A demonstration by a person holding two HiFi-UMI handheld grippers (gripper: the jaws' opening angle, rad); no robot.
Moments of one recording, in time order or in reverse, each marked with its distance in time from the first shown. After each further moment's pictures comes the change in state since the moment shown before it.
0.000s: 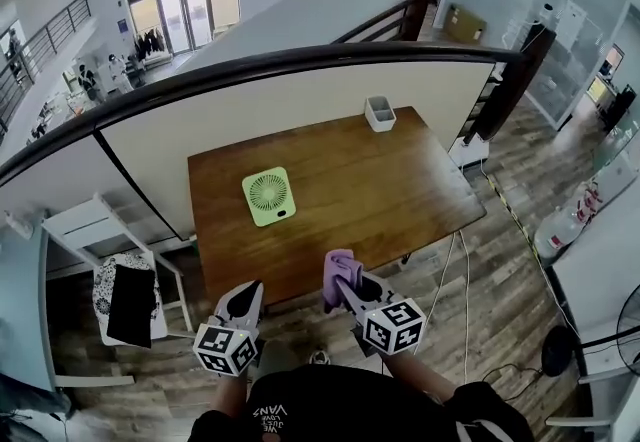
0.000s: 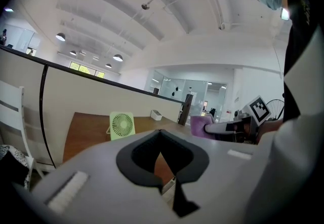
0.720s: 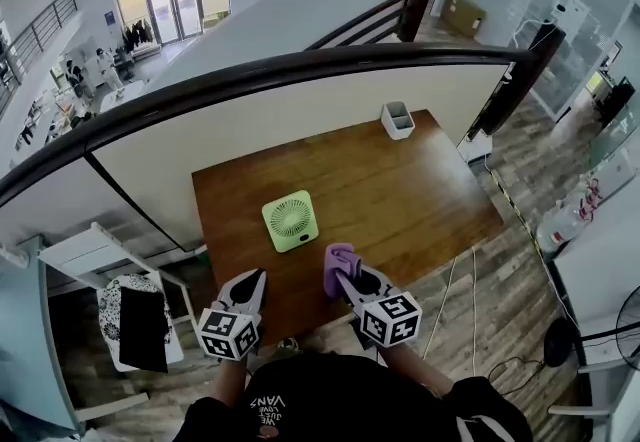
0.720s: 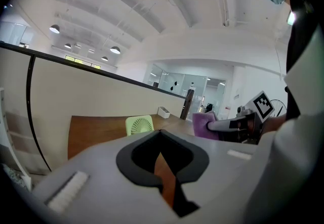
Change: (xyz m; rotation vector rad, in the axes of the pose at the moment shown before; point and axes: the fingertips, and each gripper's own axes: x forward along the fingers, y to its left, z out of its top) left arm 0.072 0.124 0.030 0.002 0.082 -0.057; right arm 0.129 -0.008 0.030 0.022 0.037 -0.074
